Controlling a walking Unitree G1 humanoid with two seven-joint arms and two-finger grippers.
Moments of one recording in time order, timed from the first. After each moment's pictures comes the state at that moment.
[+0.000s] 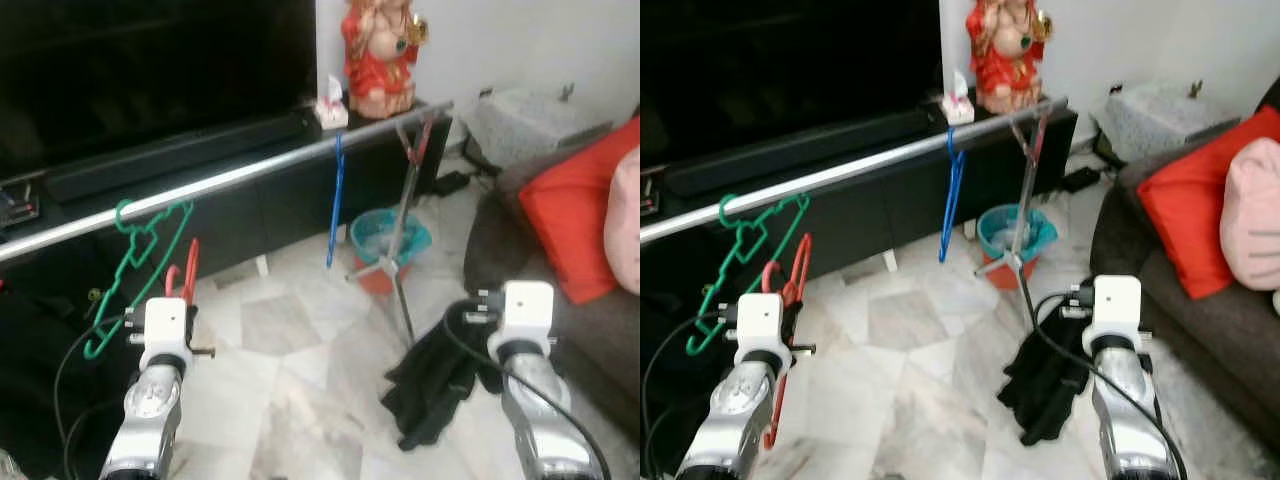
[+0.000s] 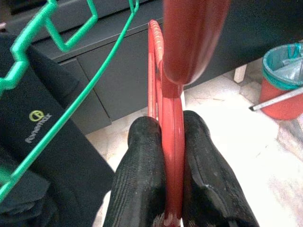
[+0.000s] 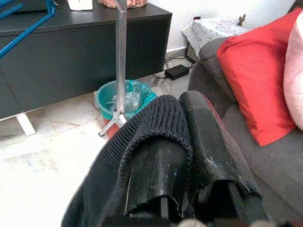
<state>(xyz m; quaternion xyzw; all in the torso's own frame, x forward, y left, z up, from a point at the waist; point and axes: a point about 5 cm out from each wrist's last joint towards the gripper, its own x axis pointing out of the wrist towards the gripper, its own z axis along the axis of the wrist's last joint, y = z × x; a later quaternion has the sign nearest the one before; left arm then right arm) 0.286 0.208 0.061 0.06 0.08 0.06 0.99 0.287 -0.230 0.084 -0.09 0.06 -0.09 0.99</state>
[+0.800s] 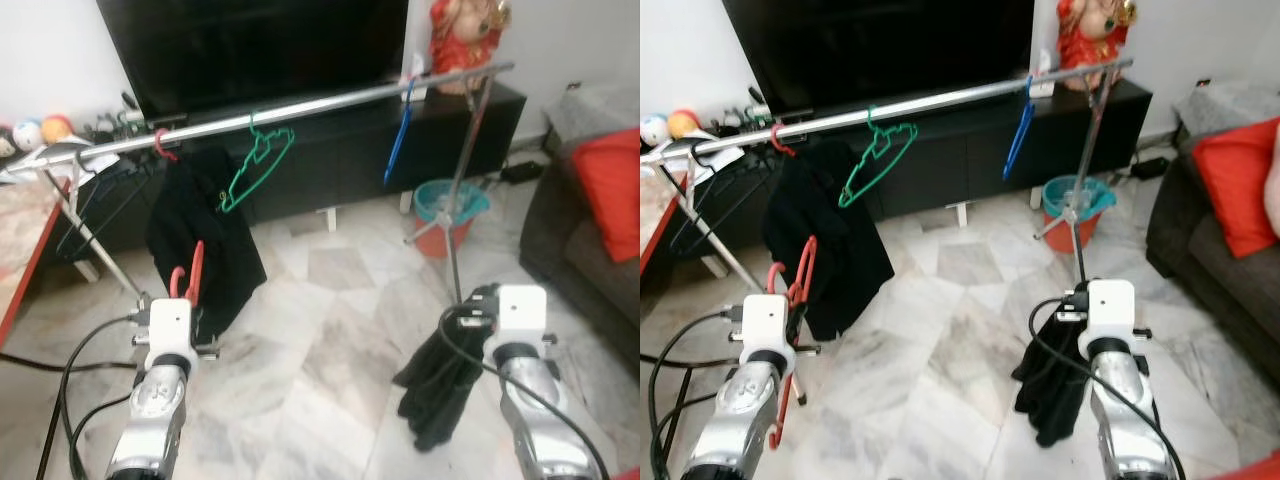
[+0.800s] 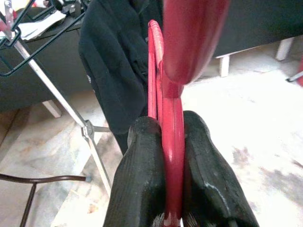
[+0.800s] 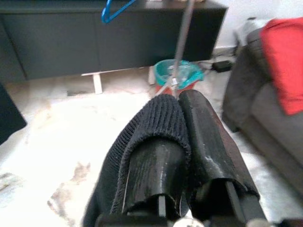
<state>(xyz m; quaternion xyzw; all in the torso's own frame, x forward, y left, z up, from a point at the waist) 0.286 0.204 0.059 0.05 0.09 0.06 0.99 0.283 -0.230 0.079 -0.09 0.07 -0.08 0.99</state>
